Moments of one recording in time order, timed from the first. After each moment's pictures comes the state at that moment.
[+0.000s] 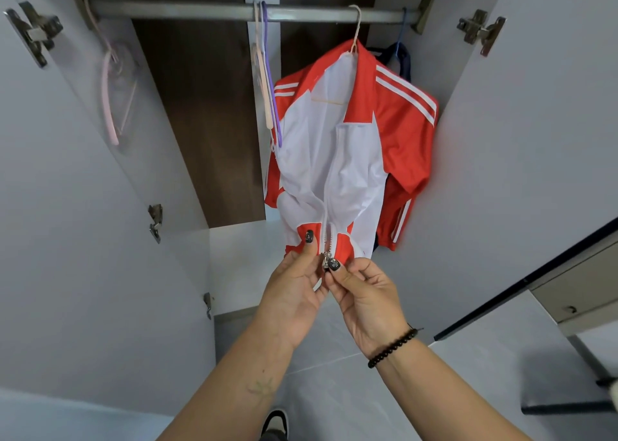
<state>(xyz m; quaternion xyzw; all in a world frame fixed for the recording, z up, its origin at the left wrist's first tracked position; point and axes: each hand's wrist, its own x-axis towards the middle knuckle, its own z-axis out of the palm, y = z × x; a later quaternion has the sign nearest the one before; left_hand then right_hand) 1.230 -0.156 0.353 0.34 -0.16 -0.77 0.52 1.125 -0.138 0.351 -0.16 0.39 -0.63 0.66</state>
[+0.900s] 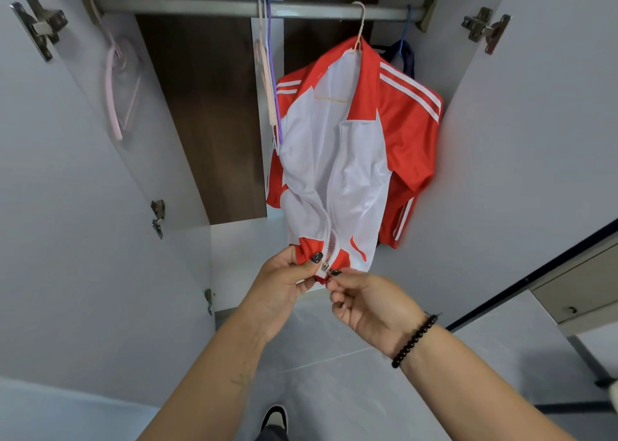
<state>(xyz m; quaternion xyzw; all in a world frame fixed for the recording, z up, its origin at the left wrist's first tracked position) 1.259 -0.161 0.335 0.39 -0.35 -0.72 0.46 1.119 -0.136 0.381 -0.14 0.53 -0.40 0.74</state>
